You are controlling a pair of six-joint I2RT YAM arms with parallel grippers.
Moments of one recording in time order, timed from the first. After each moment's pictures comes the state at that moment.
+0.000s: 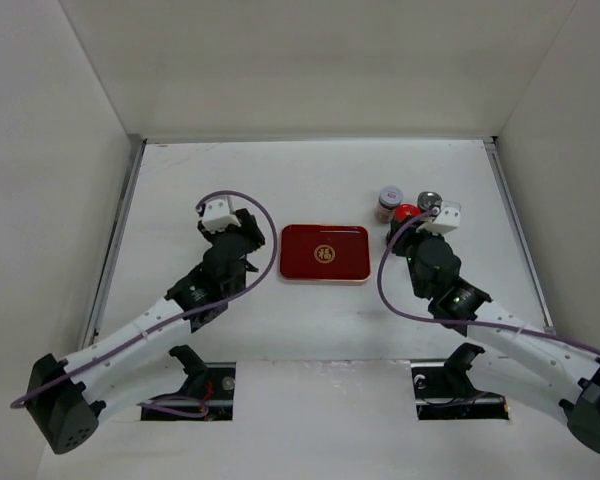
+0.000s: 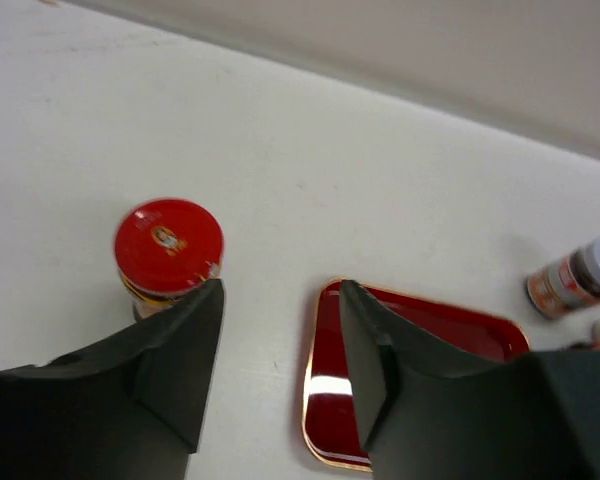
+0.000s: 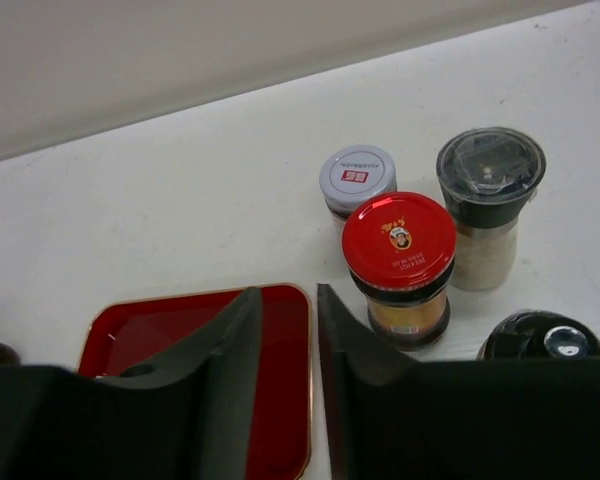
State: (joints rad) left arm -0.81 0.92 0.63 0.07 -0.84 -0.45; right arm 0.72 0.89 0.52 0.25 0.70 0.36
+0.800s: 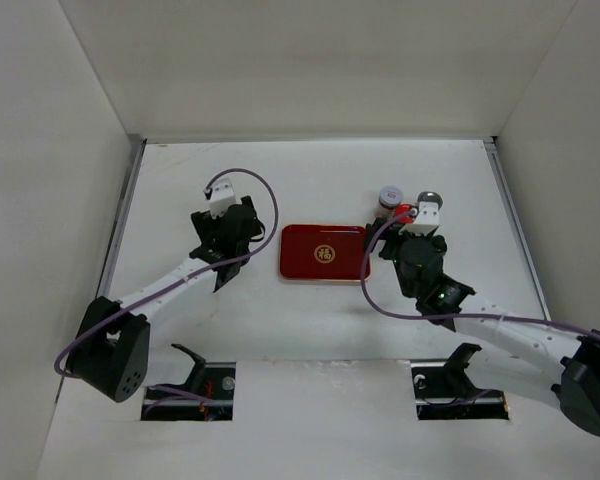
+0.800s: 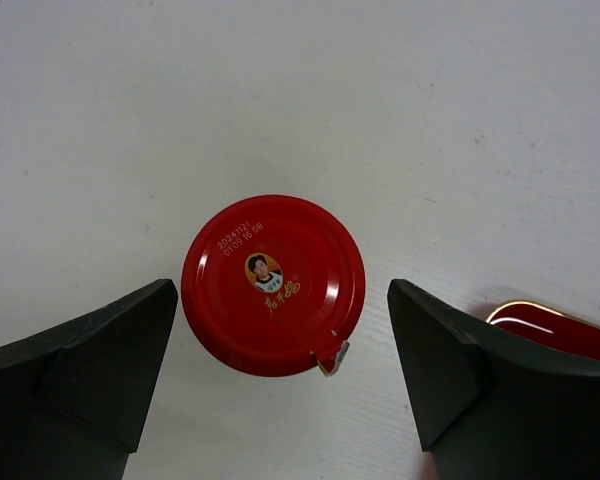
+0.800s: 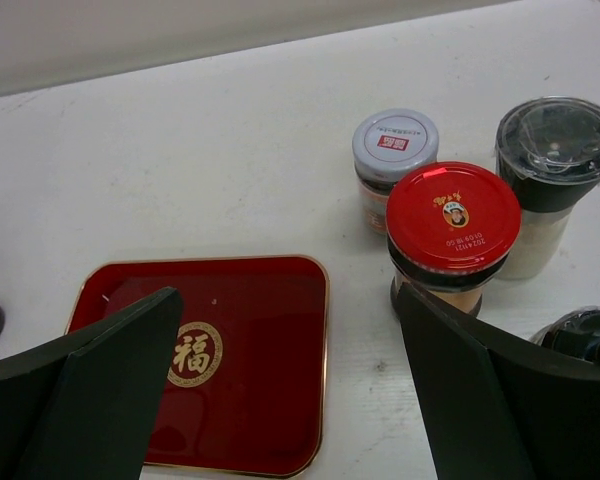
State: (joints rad) left arm -0.52 1.28 0.71 0.03 -0.75 -0.46; right arm 0.76 1.01 0.52 0.32 0.68 0.34
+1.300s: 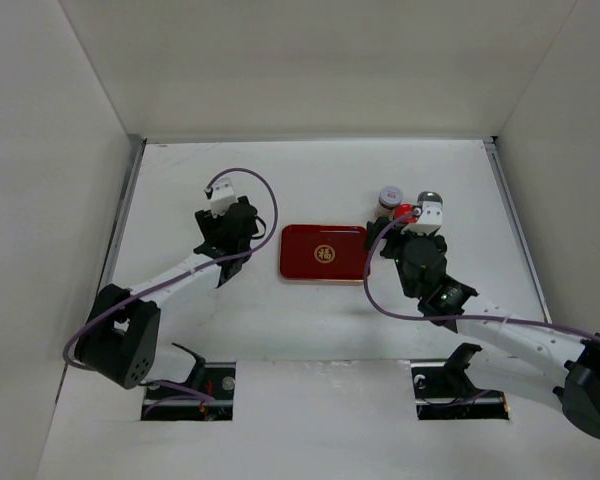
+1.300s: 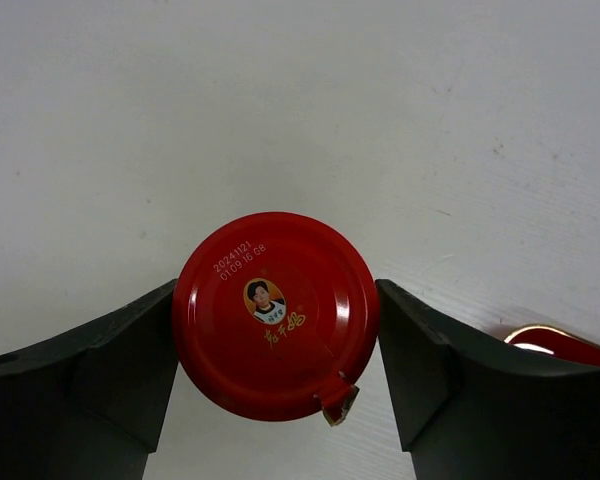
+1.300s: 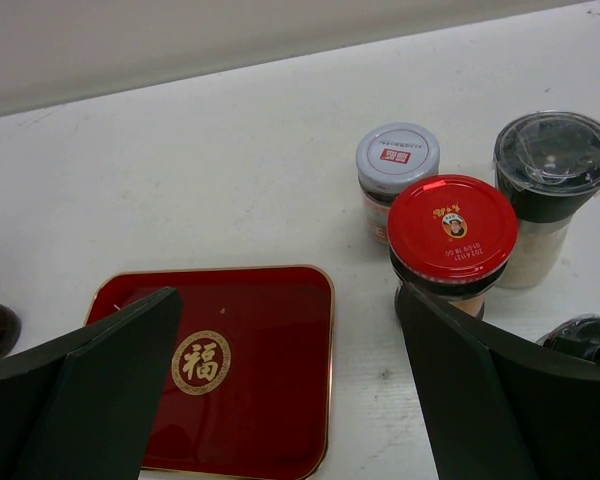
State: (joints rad) left arm -0.49 1.35 0.71 0.10 -0.75 -0.46; right arm 0.76 0.99 0.52 0.33 0.68 0.33
